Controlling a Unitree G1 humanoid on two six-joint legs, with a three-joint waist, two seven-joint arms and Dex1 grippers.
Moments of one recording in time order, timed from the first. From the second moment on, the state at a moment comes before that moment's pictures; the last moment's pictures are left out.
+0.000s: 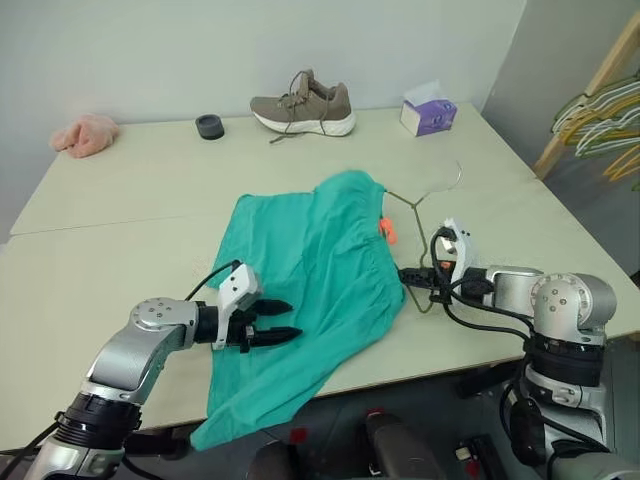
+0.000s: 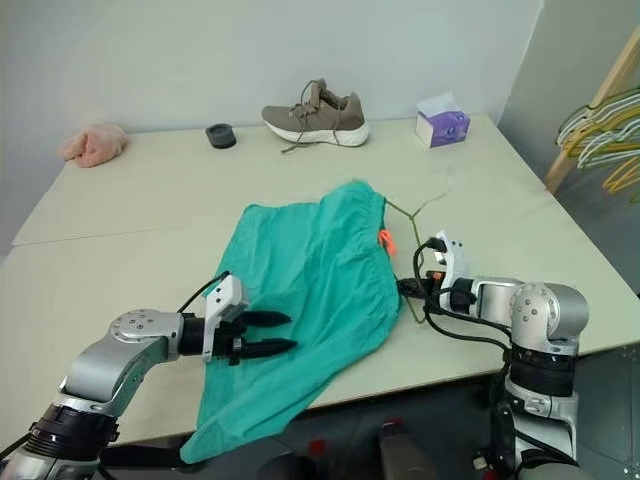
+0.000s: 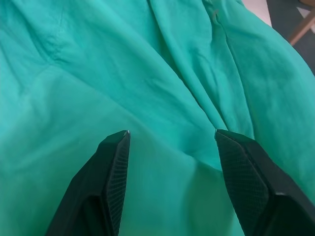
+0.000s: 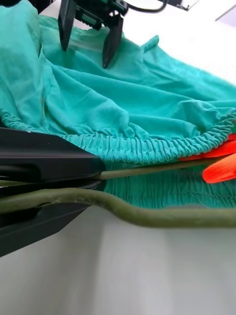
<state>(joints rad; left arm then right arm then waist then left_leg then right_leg) -0.21 0.70 -0.04 -0.11 -0.42 0.52 -1.08 -0.54 -0.32 -0.21 -0.25 0.61 1.46 0.42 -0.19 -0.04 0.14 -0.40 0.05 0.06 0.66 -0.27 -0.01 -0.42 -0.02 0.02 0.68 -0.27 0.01</state>
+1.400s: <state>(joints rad) -0.79 0.80 -0.11 0.41 -0.19 0.01 -1.39 -0.55 -0.64 0.37 -0.35 0.10 0.59 0.77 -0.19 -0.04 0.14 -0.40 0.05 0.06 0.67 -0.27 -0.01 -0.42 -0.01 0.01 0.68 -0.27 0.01</state>
